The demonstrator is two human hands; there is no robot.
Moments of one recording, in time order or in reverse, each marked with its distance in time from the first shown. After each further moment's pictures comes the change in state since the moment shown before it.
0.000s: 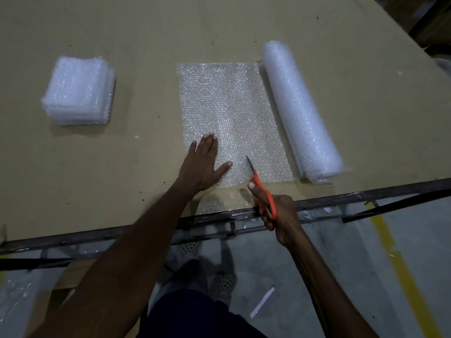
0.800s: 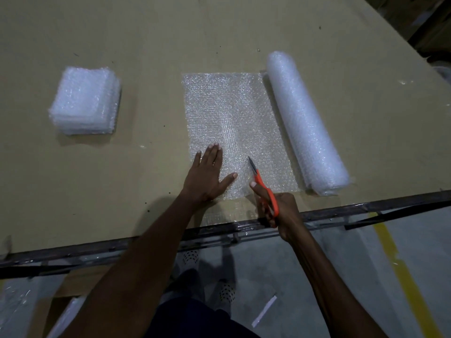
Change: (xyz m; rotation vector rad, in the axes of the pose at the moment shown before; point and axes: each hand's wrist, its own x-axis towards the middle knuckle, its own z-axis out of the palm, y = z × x) left_hand -0.001 -0.002 0.003 -0.018 0.015 0.003; right_hand 0.021 -0.020 0.011 0.031 -0.028 -0.026
